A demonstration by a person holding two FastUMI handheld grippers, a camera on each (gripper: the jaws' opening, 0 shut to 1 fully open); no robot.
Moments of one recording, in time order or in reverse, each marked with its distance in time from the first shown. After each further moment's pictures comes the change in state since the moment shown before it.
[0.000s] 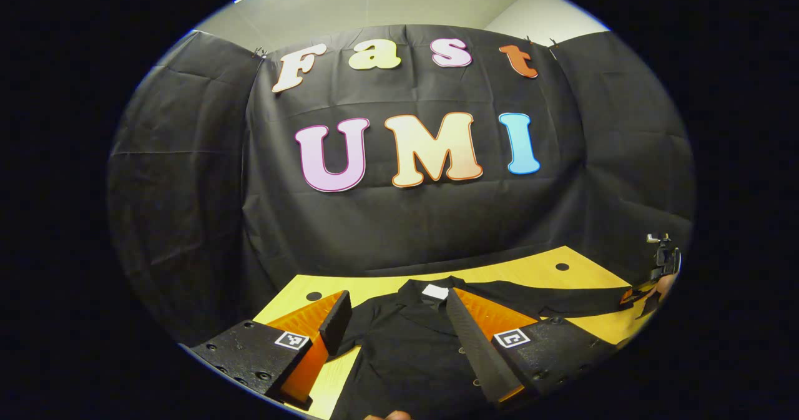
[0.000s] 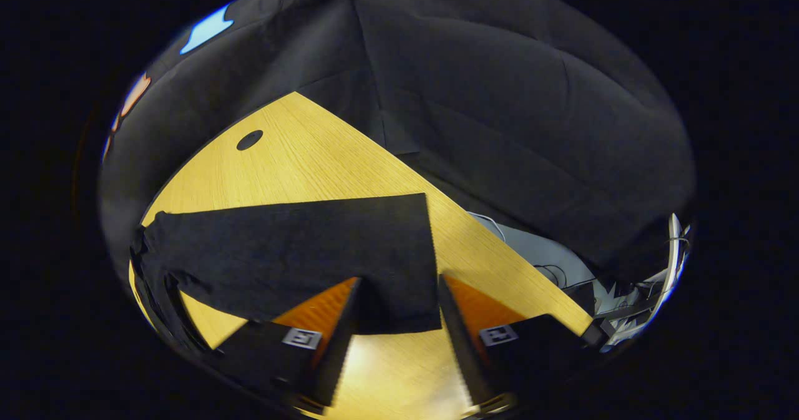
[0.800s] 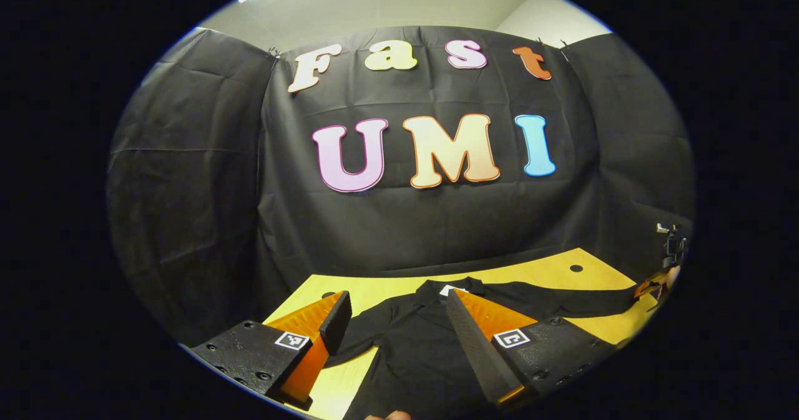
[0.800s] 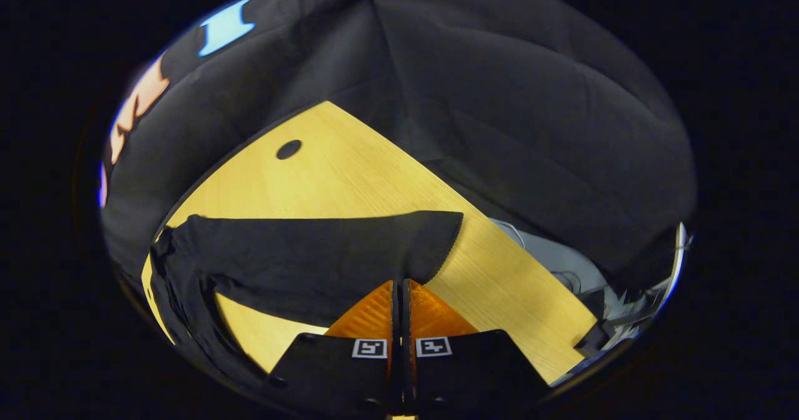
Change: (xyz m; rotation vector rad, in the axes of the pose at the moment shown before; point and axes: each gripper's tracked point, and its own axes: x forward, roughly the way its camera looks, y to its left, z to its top) left arm -0.004 0.038 -0.007 -0.017 0.003 0.072; right arm -0.043 0.050 0.021 -0.110 -0.058 0.129
